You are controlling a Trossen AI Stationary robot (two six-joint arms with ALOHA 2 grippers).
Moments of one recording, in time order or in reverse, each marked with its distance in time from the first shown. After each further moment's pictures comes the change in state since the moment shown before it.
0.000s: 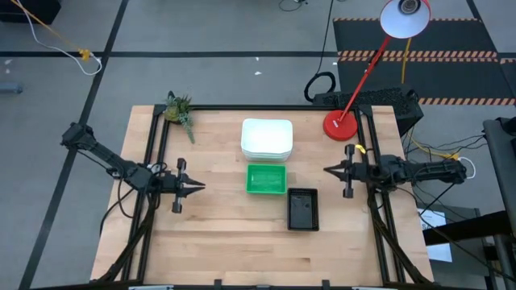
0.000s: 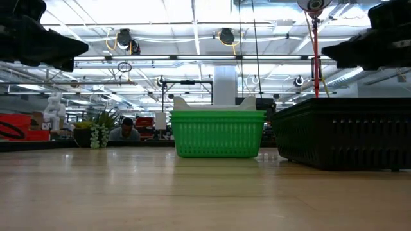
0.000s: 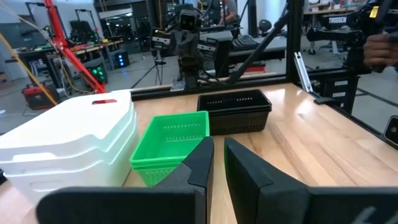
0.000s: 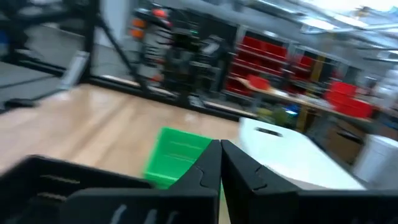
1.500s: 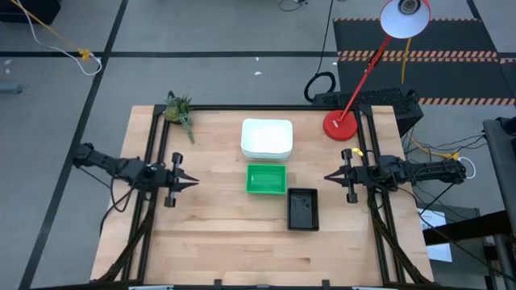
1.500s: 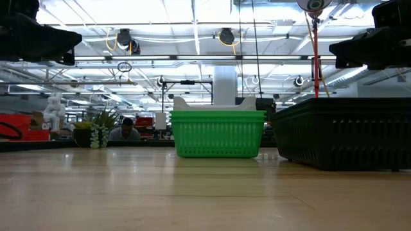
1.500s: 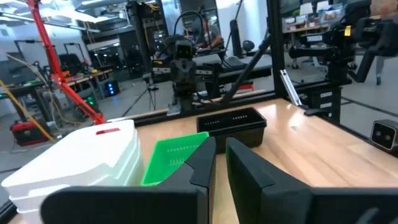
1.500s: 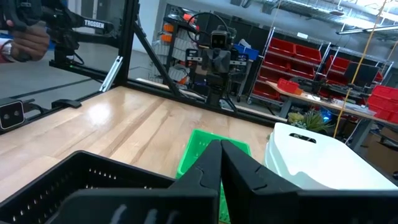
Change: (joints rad) left arm 0.191 -0.422 0.002 -0.337 0.278 0.101; right arm 0.000 -0.003 0.000 -0.017 -0.140 0.030
